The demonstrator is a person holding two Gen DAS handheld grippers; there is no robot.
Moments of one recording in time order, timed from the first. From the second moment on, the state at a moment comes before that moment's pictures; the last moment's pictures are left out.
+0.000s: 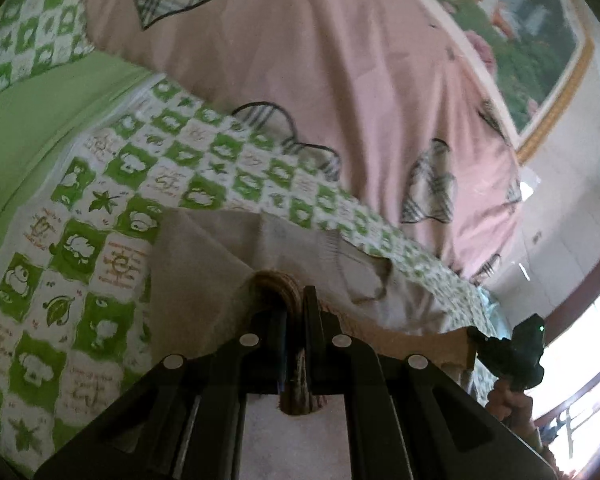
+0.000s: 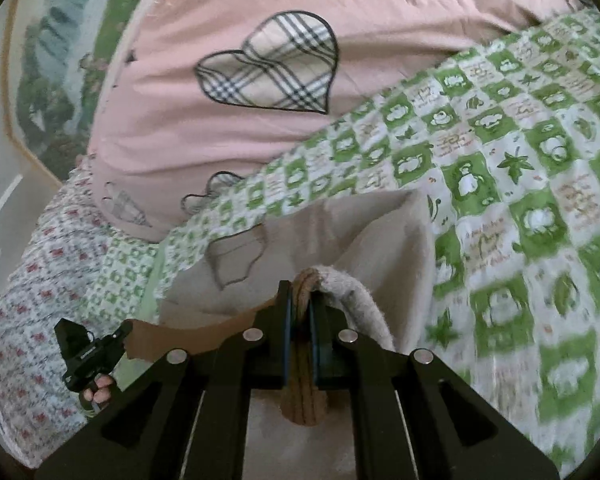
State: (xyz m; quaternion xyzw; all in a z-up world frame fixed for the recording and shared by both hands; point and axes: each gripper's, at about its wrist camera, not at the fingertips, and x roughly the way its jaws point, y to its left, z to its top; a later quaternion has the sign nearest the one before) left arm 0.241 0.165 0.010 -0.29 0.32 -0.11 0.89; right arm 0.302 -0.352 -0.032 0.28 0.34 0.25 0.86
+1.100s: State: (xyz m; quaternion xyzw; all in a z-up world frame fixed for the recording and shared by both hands) left arm 0.285 0.076 -0.023 -0.16 0.45 -0.15 0.87; right arm 0.323 -0.237 -0.045 0.03 0.43 0.27 0.86
